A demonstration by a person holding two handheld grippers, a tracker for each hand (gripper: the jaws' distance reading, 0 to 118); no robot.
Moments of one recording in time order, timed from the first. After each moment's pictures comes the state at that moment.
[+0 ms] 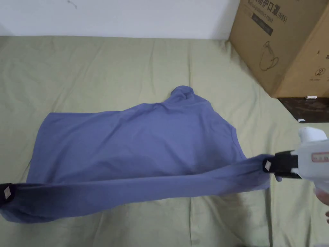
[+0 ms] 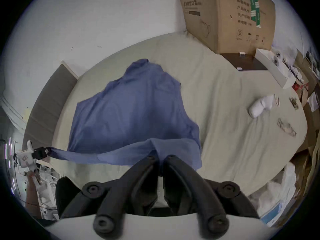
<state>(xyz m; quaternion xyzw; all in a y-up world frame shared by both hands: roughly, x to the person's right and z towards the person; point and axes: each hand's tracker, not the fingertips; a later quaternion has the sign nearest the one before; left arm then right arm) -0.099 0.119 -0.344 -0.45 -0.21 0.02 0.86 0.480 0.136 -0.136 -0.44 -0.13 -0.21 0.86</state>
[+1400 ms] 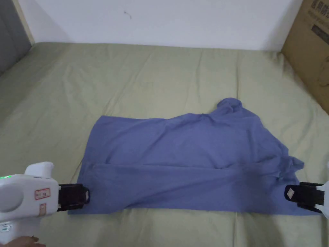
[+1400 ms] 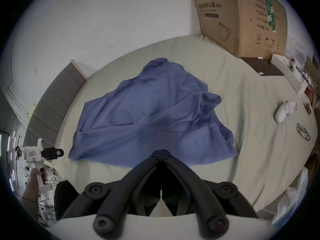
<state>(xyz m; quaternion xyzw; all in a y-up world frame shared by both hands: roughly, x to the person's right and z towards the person) -0.112 0.047 -0.389 -0.53 -0.16 0.03 0.84 0.435 0.091 -0.149 -0.41 -0.10 -0.23 0.88</state>
